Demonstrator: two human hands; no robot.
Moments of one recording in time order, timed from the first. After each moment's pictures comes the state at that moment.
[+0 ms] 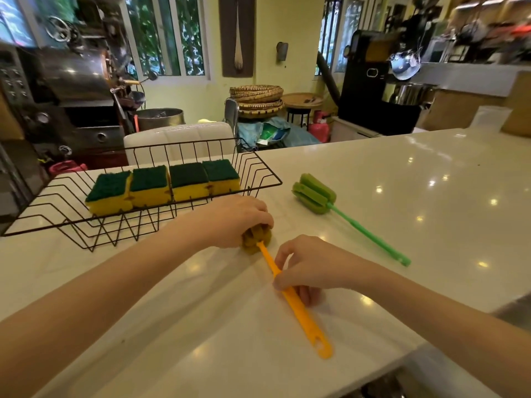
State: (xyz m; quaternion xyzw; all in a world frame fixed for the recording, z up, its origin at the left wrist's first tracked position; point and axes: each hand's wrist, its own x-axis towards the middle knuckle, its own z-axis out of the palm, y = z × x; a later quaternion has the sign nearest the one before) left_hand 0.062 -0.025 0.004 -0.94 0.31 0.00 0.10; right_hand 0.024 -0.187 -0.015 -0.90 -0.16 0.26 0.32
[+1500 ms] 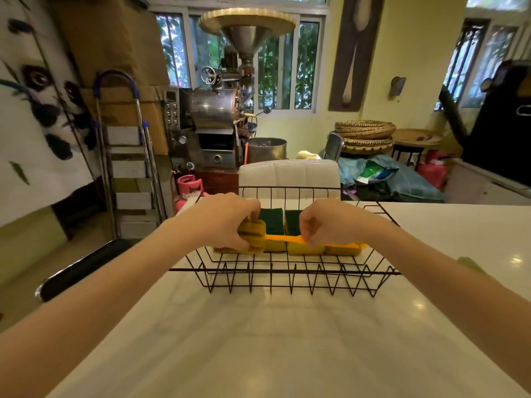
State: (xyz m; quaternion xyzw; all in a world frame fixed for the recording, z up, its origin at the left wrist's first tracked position) left_hand 0.068 0.168 0.051 -1.00 0.02 -0.03 0.05; right_hand 0.159 -0.016 0.053 -0.88 -0.45 0.08 0.10
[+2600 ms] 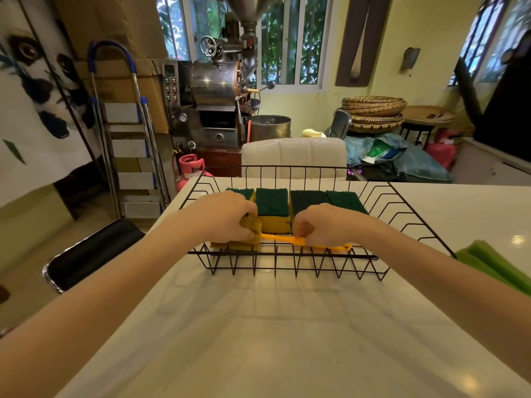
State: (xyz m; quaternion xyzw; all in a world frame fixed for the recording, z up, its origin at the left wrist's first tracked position) left_hand 0.069 0.170 0.030 -1.00 -0.01 0.04 0.02; right_hand 0.158 0.002 0.019 -0.89 -0.43 0.15 0.06
